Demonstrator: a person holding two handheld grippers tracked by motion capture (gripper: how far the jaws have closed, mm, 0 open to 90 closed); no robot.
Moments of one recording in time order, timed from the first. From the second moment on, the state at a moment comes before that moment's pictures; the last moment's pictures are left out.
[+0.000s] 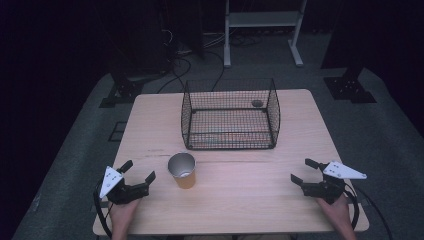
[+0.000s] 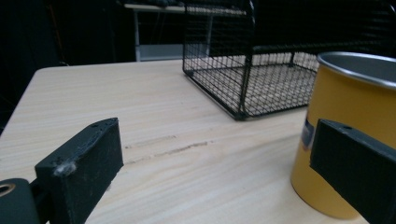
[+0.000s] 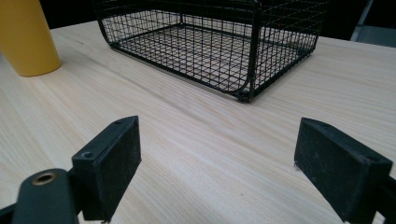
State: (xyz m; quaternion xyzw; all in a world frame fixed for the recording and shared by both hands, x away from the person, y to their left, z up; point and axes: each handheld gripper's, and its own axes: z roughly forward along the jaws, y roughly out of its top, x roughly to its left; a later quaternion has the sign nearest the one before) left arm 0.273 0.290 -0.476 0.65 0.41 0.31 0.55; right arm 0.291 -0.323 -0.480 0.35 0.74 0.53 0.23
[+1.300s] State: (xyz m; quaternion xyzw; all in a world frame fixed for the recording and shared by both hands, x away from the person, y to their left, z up) left arm 0.267 0.251 -0.473 0.70 0.33 0.26 0.58; right arm 0.292 -0.321 -0.480 0.35 0.74 0.53 0.23
